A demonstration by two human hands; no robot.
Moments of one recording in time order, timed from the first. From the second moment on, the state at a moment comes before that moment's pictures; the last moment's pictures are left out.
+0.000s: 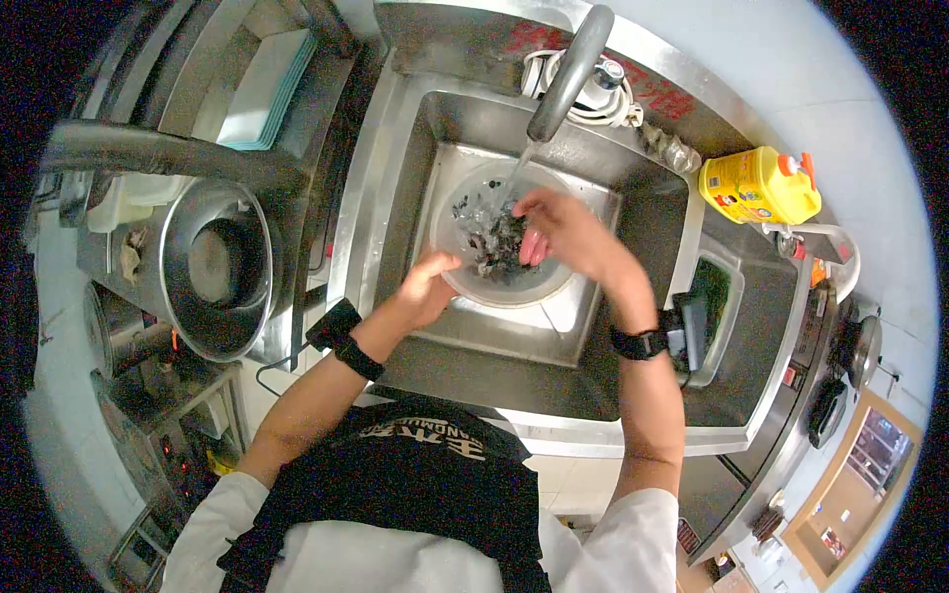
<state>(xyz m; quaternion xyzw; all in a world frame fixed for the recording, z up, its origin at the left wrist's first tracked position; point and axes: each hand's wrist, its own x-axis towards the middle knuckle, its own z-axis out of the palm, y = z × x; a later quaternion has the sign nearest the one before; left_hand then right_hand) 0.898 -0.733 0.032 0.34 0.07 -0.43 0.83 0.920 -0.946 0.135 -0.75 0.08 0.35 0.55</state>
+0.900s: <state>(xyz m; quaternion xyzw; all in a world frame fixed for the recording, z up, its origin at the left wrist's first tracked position) 0.893 -0.725 0.018 0.32 0.11 -0.45 0.83 1.041 -1.005 0.083 -0.95 0.08 -0.24 0.19</state>
